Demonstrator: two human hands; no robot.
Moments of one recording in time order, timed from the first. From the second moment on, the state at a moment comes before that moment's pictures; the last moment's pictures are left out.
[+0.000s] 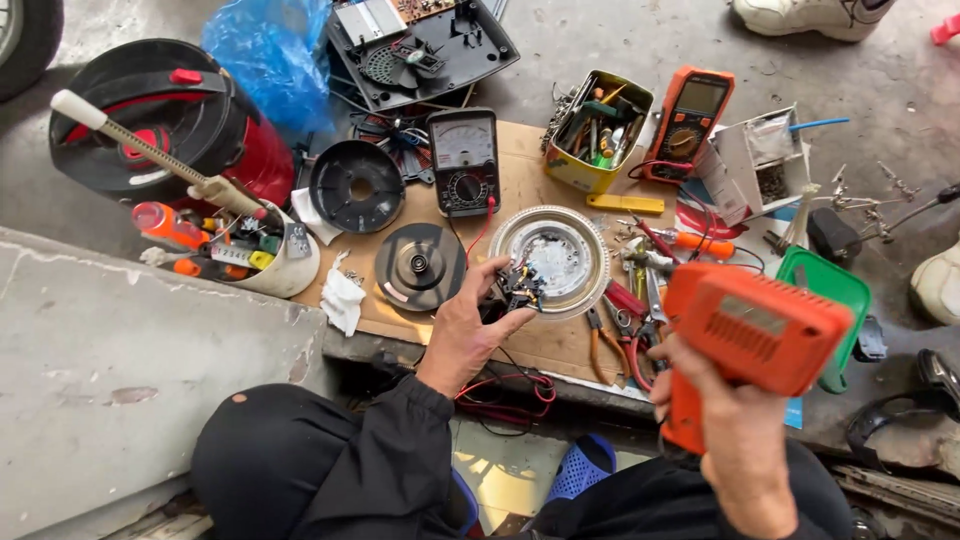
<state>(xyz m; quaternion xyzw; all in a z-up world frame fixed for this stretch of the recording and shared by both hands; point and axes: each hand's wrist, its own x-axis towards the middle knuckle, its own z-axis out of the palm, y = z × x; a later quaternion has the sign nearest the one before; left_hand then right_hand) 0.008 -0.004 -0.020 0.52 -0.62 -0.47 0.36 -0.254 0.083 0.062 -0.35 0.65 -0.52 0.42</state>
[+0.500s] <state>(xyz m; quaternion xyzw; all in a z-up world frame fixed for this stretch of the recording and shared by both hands) 0.005 0.003 -0.019 0.51 -0.59 -0.50 0.38 -0.215 0.096 0.035 -0.34 0.67 -0.41 0.52</state>
